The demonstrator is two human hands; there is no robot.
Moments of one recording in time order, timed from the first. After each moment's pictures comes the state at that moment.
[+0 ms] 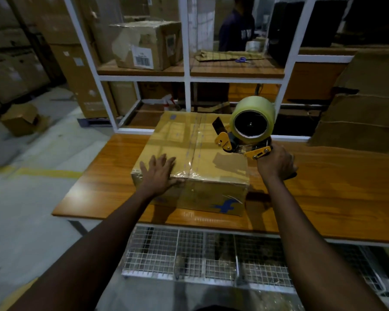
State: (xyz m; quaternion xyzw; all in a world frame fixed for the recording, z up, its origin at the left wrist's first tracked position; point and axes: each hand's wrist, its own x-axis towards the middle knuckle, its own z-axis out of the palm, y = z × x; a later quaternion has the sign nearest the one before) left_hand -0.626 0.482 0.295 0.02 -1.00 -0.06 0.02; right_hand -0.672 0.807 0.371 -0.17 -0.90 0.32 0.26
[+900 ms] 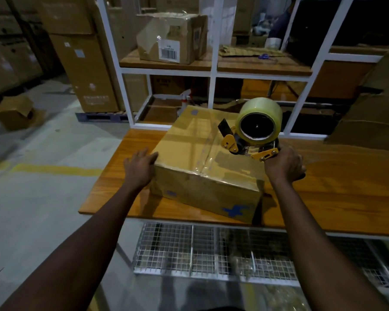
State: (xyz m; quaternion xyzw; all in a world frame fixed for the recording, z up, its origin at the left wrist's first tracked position) left_hand -0.603 0.315 0.289 0.10 -0.99 -0.08 0.10; right_hand -0.638 0.697 0.366 -0.19 -0.90 0.28 0.26
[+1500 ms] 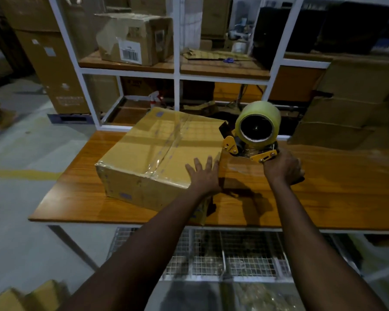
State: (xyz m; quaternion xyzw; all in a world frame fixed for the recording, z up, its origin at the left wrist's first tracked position) left_hand -0.642 0.639 0.318 -0.07 -0.99 -0.07 -0.10; right_hand -0.650 0.829 0.372 -0.23 -0.90 0.25 0.28
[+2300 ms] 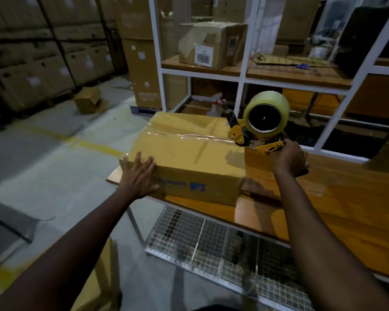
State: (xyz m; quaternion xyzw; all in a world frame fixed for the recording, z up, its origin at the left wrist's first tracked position) left_hand -0.472 0.372 0.314 0.15 -0.98 0.14 -0.03; right_hand -0.678 0.724 0.381 -0.10 -0.91 0.33 0.23
